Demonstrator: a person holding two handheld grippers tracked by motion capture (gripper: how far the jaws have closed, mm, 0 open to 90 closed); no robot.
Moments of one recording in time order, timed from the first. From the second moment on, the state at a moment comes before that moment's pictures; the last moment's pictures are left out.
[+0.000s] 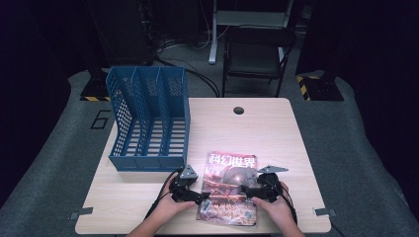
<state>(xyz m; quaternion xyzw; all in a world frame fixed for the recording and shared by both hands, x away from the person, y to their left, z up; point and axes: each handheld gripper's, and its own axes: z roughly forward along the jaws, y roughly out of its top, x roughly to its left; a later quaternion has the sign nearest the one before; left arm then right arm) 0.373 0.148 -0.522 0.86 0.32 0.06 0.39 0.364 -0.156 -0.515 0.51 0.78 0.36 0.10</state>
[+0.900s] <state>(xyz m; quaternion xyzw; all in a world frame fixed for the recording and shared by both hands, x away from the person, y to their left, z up) 0.362 0.123 -0.520 0.87 0.31 0.08 0.38 0.368 -0.159 -0.514 0.52 0.76 0.37 0.09</state>
